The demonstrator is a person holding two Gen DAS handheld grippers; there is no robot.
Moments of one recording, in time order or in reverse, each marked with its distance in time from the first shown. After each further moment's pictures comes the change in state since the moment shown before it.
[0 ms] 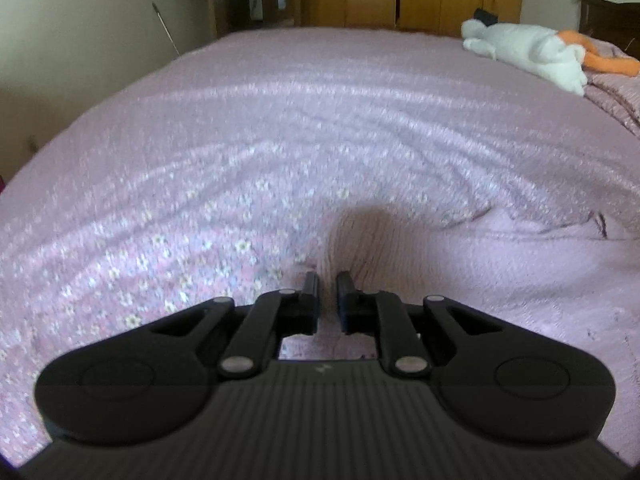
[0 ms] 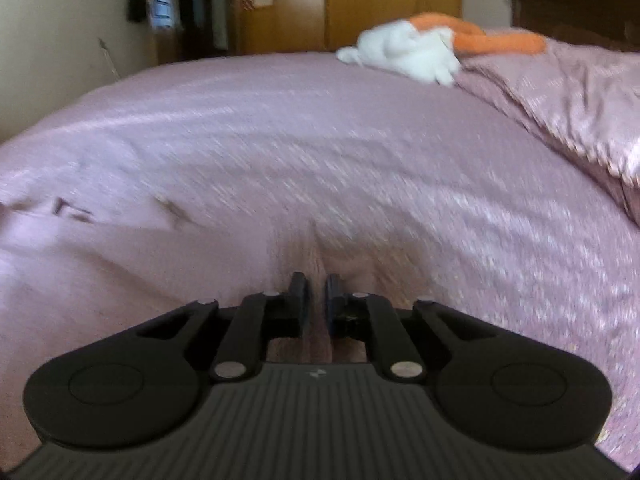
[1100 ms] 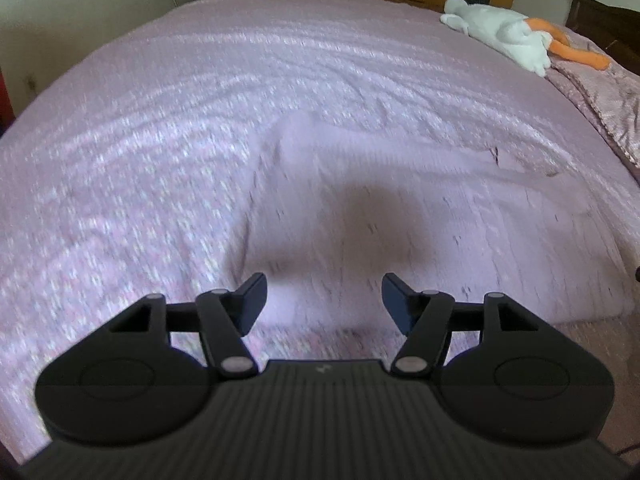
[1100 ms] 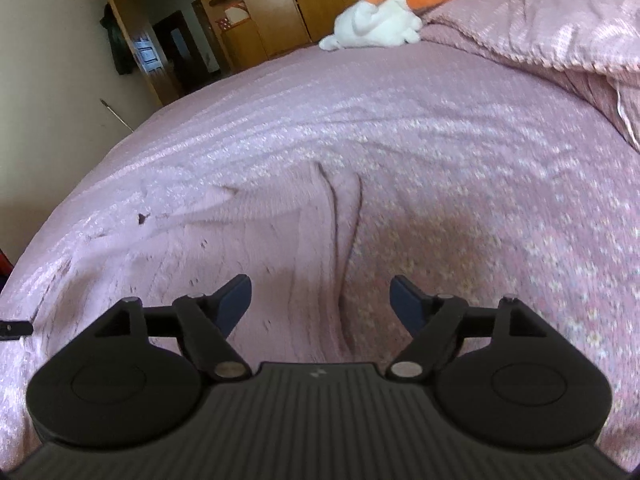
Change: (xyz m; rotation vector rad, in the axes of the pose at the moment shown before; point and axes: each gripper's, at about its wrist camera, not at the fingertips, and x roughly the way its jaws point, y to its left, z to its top) left arm -0.134 -0.029 -0.065 -0.083 0.141 -0.084; right arm -0.140 -0.034 -0.063 0.290 0.039 0.143
